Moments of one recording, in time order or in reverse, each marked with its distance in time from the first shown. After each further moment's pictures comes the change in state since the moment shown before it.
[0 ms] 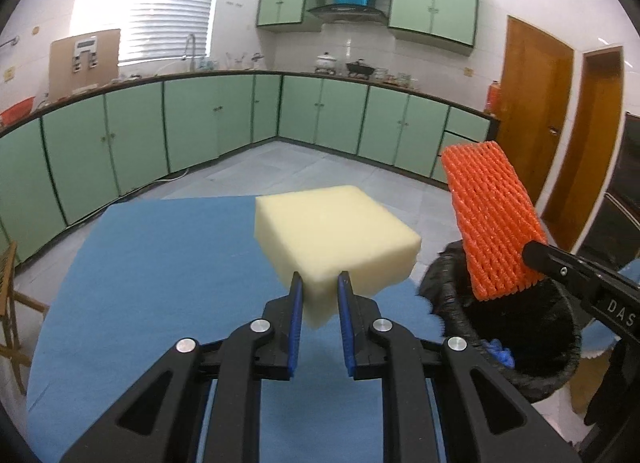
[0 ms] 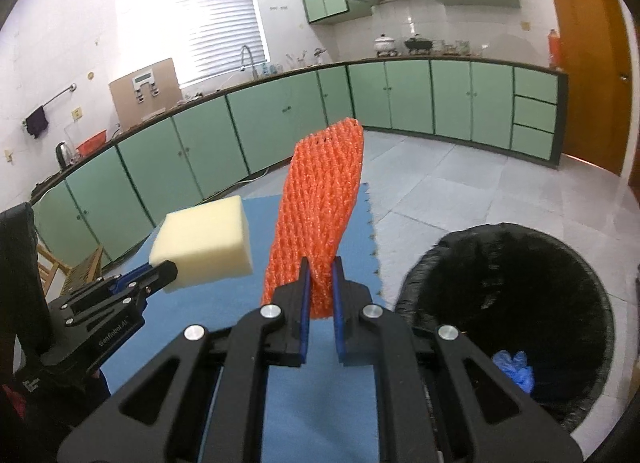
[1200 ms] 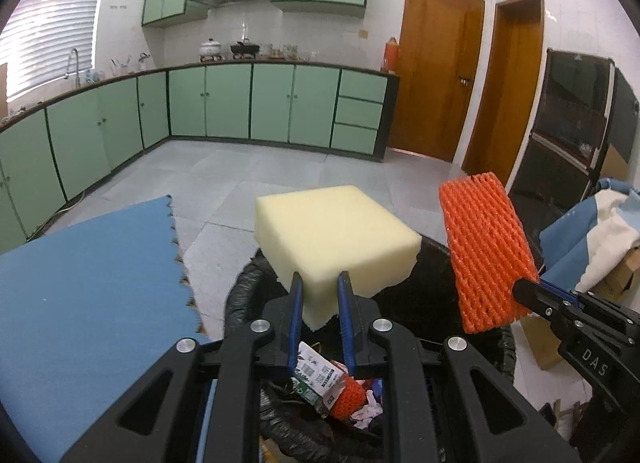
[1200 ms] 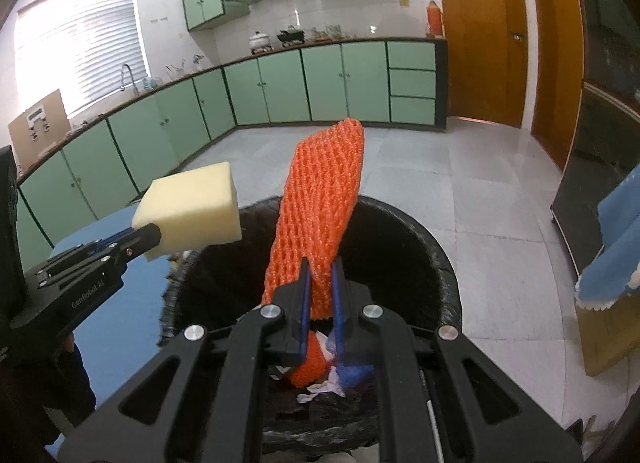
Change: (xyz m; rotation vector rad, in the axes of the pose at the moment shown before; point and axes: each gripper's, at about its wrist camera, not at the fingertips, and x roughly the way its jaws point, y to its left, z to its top) left arm 0.090 -0.211 -0.004 0.202 0.087 -0.281; right arm -0.024 -0.198 -0.059 0.191 0.040 -0.344
